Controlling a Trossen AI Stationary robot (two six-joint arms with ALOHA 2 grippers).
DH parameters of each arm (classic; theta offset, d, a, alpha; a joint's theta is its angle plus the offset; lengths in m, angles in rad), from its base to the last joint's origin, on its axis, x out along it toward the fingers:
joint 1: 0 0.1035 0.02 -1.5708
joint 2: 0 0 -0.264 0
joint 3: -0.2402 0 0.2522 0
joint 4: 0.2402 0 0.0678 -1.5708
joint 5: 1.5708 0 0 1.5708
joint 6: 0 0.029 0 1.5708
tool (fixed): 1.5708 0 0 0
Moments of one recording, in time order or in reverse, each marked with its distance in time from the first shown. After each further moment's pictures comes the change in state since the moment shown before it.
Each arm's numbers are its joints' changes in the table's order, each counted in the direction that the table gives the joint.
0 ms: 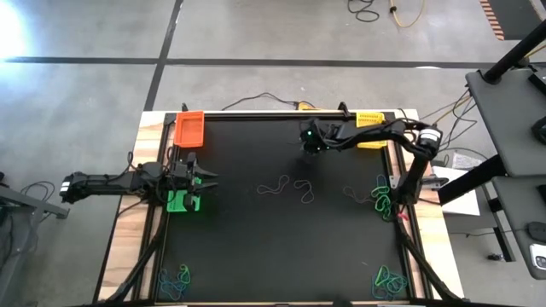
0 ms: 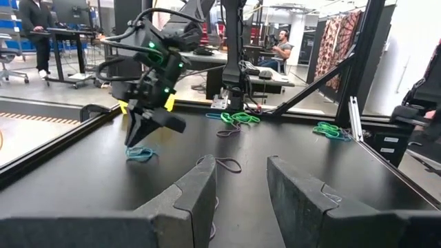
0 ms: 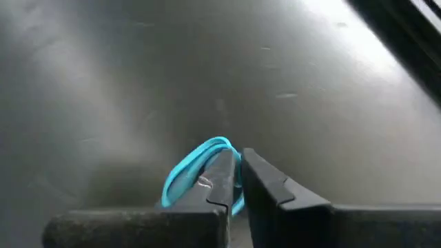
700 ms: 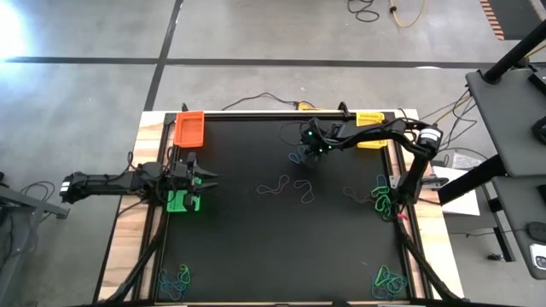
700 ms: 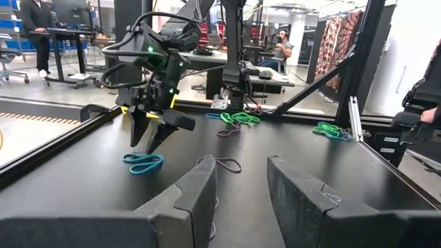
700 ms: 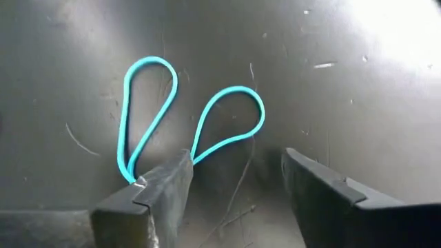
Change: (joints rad) left arm 0.000 0.000 0.000 0.000 0.000 0.000; right arm -0.013 0.000 0.001 0.076 -0.115 -0.073
